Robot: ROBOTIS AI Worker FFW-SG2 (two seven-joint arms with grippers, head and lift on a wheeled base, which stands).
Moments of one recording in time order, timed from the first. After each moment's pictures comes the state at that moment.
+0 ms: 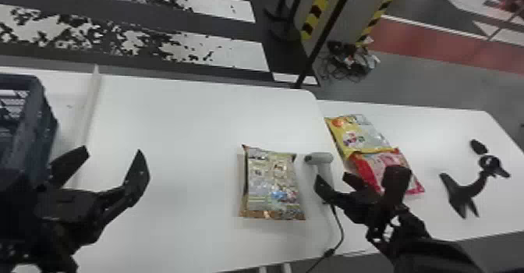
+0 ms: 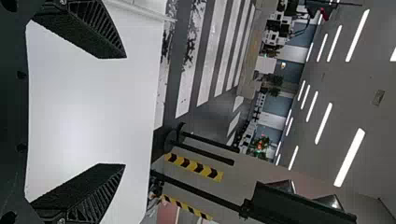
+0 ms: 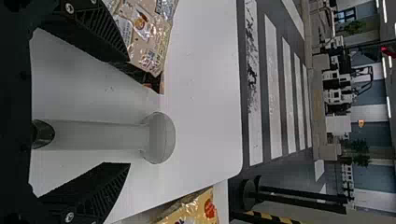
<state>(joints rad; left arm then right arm) 0.57 0.06 -0.20 -2.14 0.17 0.23 -0.07 0.38 -0.24 -0.41 -1.68 -0.20 0.37 0.48</state>
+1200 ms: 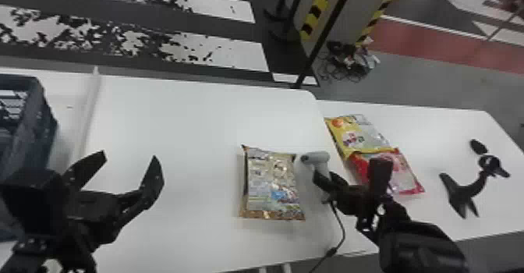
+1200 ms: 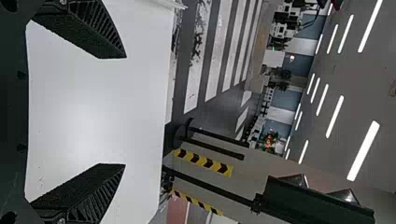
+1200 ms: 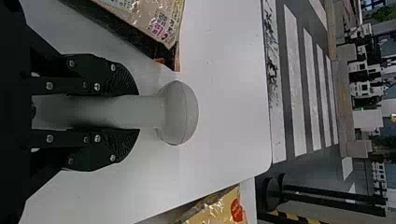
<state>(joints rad) 0.52 0.05 -0.24 -2.05 0.14 0.23 -0.06 0.21 -0.29 -0.35 -1.42 -0.18 0.36 0.47</state>
